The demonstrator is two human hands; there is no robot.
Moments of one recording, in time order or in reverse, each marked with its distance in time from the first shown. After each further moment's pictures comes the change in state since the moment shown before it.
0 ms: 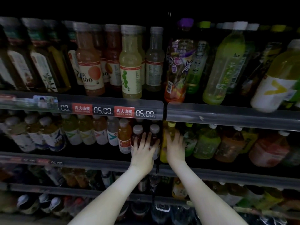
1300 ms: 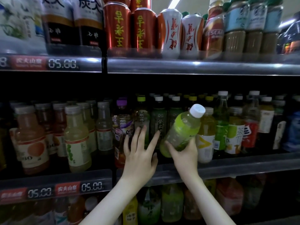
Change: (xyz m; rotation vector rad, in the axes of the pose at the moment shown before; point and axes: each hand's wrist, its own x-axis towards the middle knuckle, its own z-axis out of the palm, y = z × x) left_hand 0.109 0.096 -0.189 -0.216 0.861 0.245; right_hand 0.084 0.108 -0.219 1.017 0.554 0.253
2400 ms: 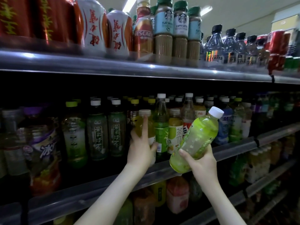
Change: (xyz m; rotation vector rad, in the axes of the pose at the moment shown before) left_hand 0.092 0.156 0.073 -0.557 -0.297 -0.229; right_hand 0.030 0.033 -0.202 -0.128 0.200 0.112
